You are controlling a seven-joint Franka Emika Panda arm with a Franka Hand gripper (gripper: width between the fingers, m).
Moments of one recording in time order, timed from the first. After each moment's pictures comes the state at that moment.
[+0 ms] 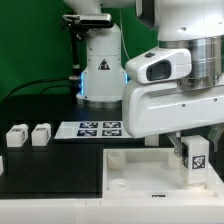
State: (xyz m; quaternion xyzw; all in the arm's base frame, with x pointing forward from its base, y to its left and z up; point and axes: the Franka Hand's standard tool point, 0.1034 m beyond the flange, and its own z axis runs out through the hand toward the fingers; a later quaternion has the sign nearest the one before) arm 0.627 0.117 0.078 -1.00 -0.08 -0.01 0.05
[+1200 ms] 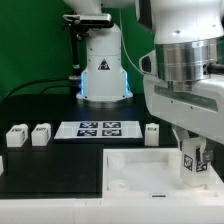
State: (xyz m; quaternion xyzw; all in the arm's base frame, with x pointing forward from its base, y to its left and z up) arm 0.628 0.117 0.074 -0.83 0.55 0.02 0.06
